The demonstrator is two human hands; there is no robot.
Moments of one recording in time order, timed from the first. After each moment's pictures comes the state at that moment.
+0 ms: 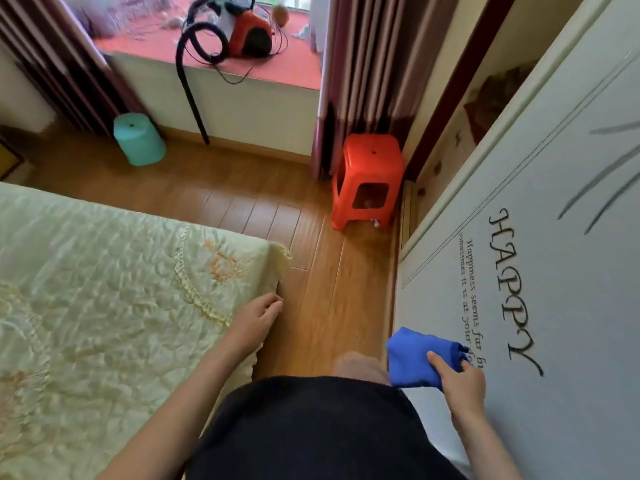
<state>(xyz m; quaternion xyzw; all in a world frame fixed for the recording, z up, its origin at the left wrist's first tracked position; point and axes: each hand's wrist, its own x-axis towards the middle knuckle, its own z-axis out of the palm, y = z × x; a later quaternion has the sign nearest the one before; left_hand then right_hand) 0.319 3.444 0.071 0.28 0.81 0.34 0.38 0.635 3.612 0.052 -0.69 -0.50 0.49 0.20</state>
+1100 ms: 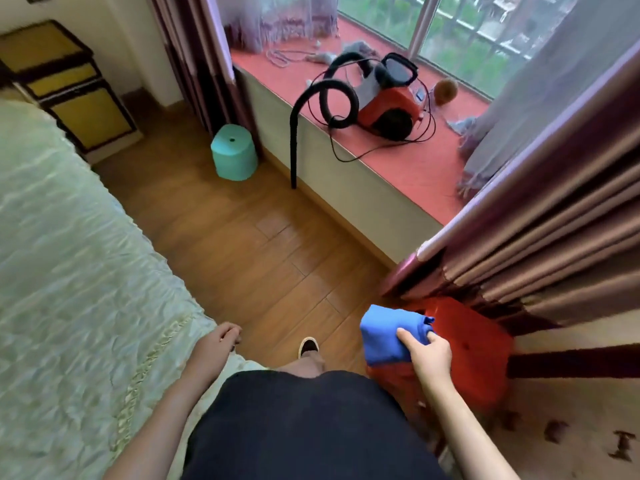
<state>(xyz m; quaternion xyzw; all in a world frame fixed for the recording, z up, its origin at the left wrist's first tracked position) -0.109 3.754 0.009 -0.14 0.84 0.44 0.29 -0.013 4.104 0.025 -0.47 -0.72 0.51 0.05</state>
